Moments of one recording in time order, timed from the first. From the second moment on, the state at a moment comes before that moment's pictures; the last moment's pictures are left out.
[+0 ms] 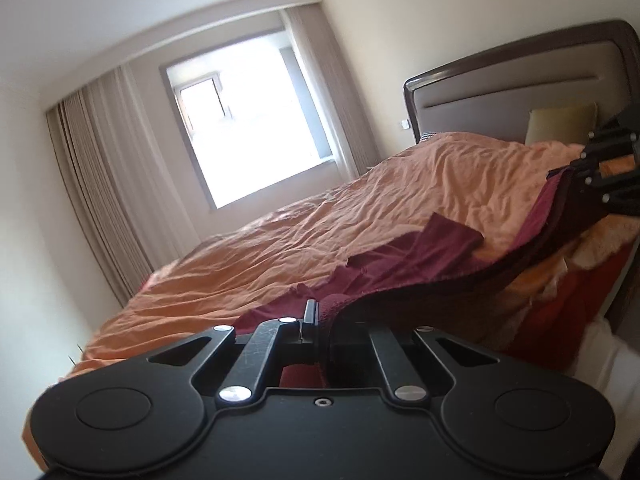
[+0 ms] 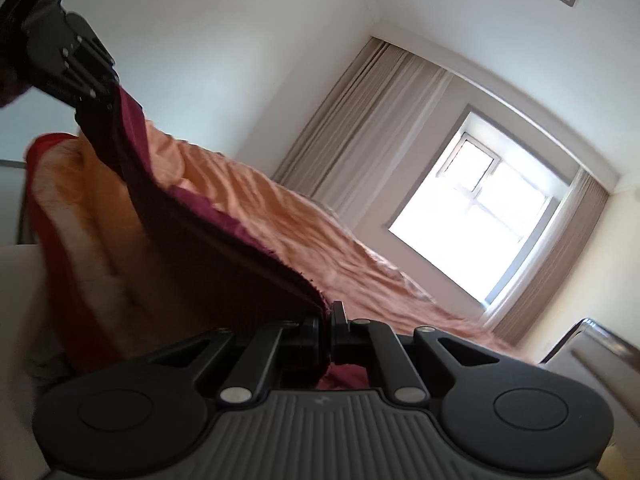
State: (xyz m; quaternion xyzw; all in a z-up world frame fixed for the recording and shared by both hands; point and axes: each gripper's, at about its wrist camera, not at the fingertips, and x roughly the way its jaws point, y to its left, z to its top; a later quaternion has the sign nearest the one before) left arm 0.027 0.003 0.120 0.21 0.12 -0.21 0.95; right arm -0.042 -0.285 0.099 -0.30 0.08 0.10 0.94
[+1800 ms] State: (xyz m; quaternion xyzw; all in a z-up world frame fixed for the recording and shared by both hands) left arm 0.369 0.034 0.029 0.14 0.33 -0.26 0.90; right arm 0.347 -0.341 0.011 -0.17 0.30 0.12 0.93
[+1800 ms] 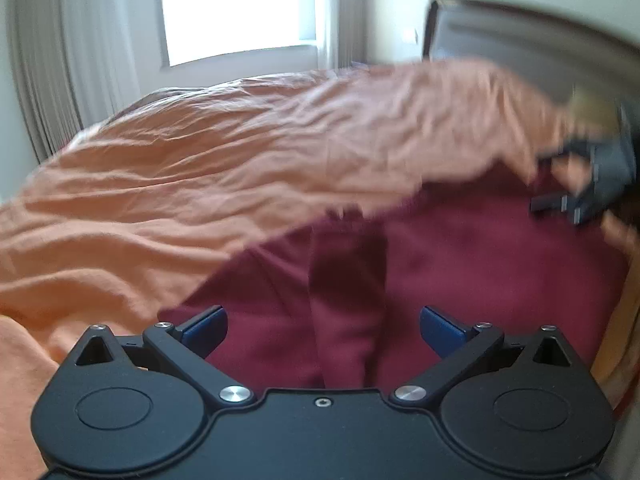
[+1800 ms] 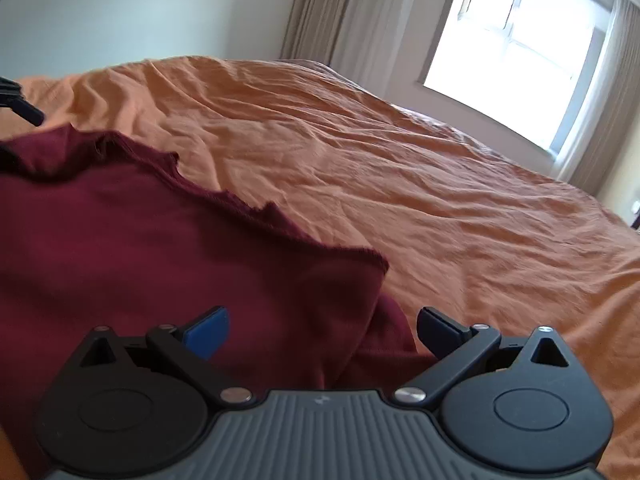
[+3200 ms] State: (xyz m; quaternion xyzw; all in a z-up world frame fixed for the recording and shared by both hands) left arm 0.300 0.151 -0.015 -0.03 0.23 -0.20 0.95; right arm 0.269 -0.296 0.021 -0.09 0.18 0.12 0.97
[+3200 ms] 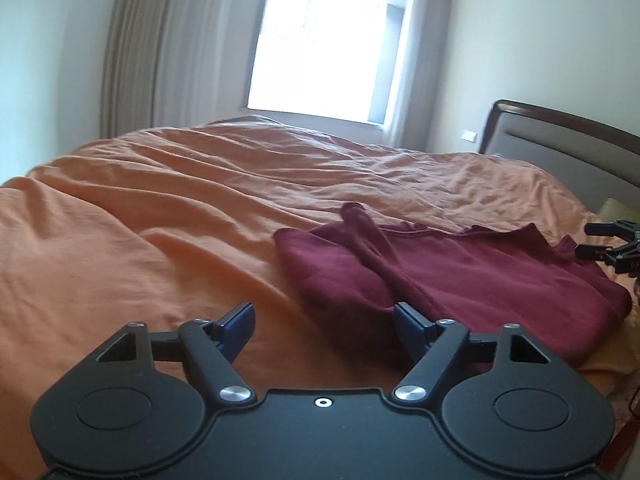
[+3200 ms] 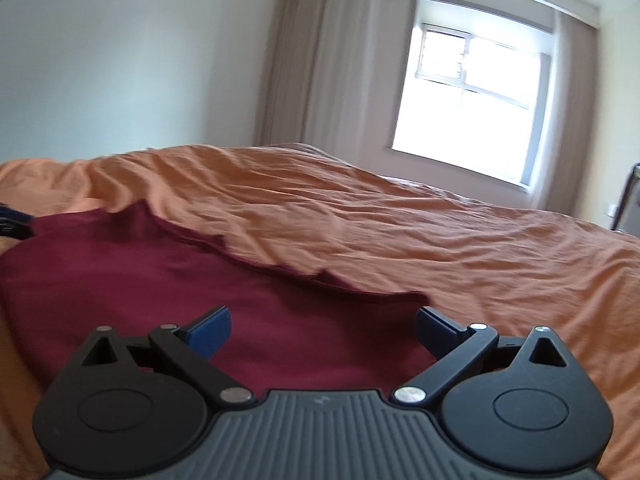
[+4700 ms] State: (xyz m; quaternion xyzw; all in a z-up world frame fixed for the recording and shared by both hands) left arm 0.245 0.114 0.016 -0.10 0.31 -0.06 0.94; right arm 0.256 -0.280 -0.064 -0.01 0.15 0.12 0.98
